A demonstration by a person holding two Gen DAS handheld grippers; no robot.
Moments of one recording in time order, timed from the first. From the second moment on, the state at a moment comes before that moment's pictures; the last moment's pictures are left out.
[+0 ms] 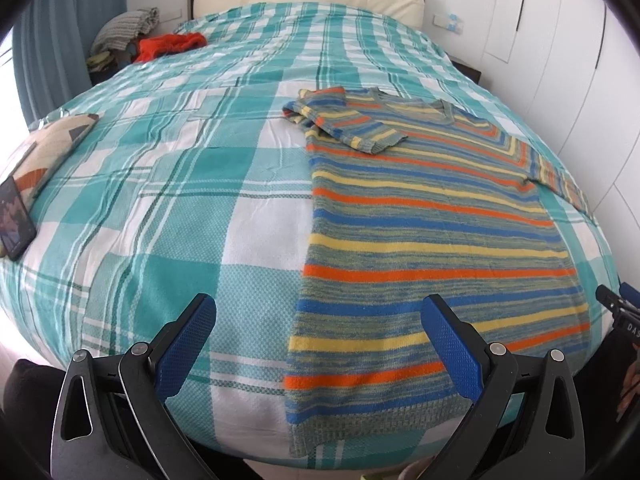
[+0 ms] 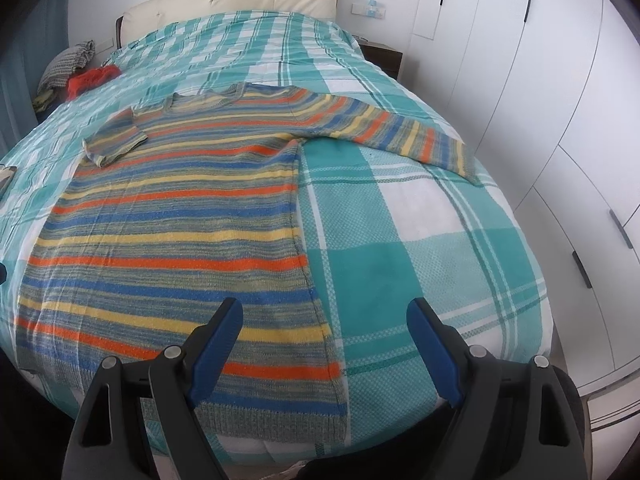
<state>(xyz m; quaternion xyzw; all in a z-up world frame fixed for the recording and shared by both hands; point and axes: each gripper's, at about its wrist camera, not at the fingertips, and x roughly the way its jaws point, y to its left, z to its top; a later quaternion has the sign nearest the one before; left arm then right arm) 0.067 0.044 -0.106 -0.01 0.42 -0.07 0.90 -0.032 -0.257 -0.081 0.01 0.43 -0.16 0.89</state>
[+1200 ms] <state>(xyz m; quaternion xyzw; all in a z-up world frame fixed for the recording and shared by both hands) 0.337 0.080 -0.079 -0.14 0.48 -0.09 0.86 -0.045 -0.289 -0.096 0.12 0.39 -0.07 0.91</state>
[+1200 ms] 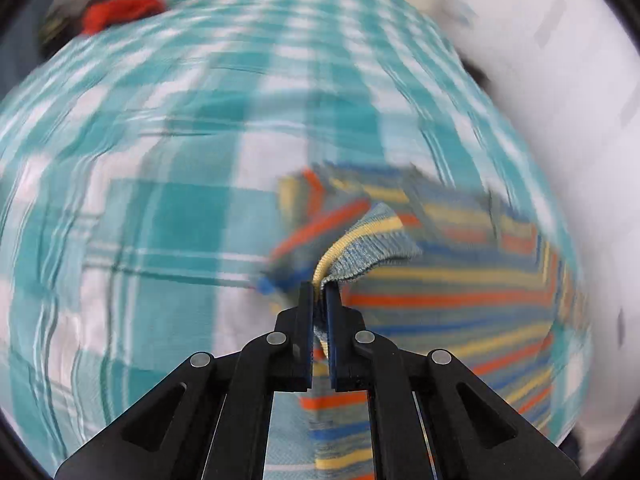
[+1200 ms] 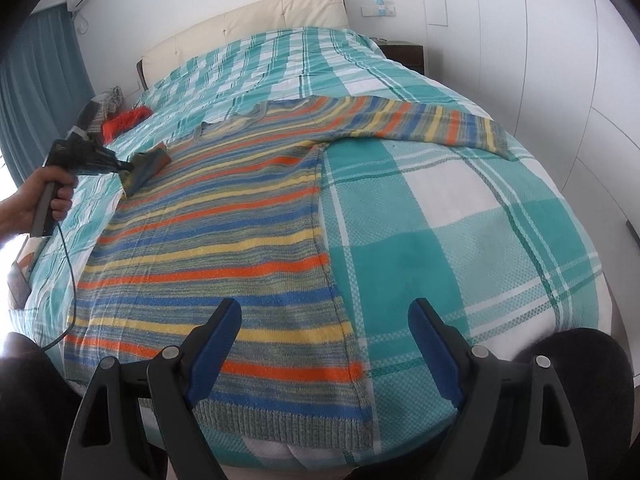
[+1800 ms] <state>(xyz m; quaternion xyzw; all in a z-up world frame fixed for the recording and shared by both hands) 0.287 0.262 -0.142 -0.28 0.50 0.12 0.81 -0.039 -0.271 -0.109 0.10 0.42 -0.05 0.90</state>
